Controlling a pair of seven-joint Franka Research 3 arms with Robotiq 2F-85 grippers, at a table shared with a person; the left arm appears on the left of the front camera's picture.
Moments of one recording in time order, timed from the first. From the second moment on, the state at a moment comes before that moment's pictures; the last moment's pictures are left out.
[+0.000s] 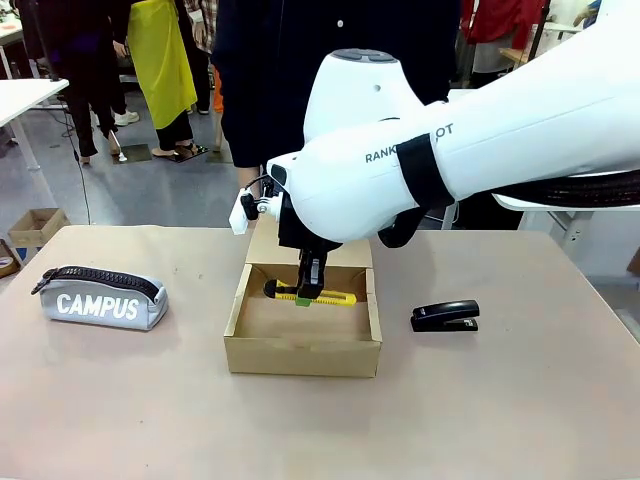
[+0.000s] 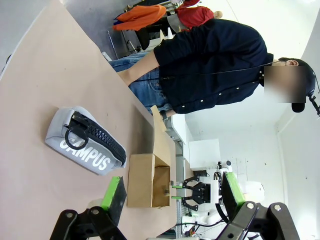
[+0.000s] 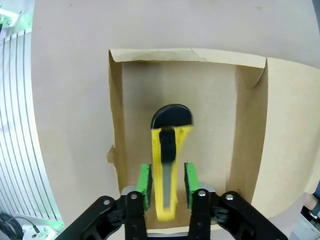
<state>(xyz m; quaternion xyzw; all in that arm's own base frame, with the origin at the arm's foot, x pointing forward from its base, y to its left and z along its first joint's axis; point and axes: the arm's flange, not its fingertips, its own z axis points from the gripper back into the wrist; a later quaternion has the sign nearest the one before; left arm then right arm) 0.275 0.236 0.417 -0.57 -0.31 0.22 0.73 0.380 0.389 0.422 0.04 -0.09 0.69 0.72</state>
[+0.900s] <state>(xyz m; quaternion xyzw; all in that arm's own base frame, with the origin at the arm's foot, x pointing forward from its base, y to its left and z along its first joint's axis) 0.275 0.236 0.417 -0.57 -0.31 0.22 0.73 0.381 0.384 0.424 0.07 -0.08 0.70 0.71</state>
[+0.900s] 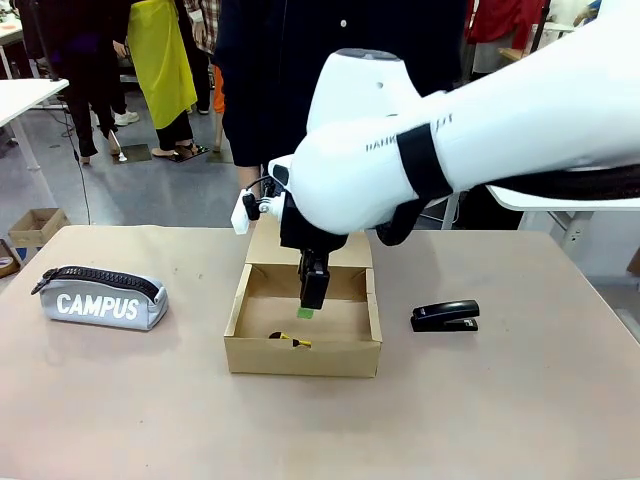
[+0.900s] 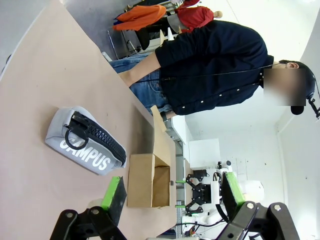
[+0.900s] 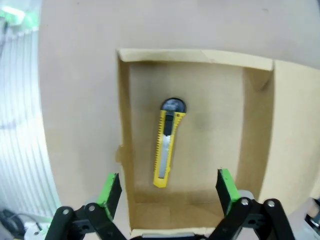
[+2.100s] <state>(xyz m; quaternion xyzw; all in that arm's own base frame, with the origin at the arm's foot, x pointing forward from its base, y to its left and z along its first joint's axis) 0.275 0.236 0.417 -0.57 -0.31 0.22 0.73 0.270 -0.133 0.447 0.44 -0.14 0.05 0.88</state>
